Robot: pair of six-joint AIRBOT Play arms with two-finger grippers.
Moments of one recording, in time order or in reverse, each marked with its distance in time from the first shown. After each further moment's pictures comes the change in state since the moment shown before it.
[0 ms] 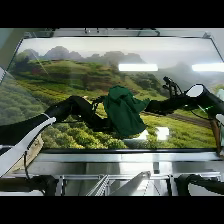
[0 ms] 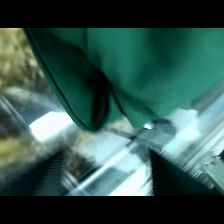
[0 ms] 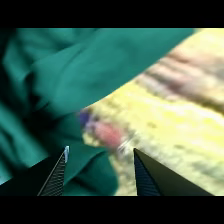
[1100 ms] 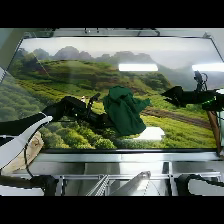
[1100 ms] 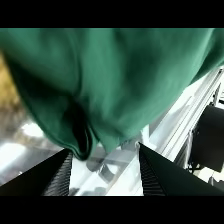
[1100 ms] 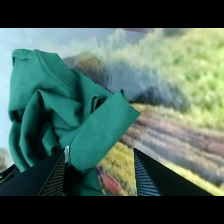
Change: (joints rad) left arm 0.107 -0.056 -0.051 -0.327 0.002 0.314; right arm -0.330 -0.071 0.013 0.426 0.072 -0.285
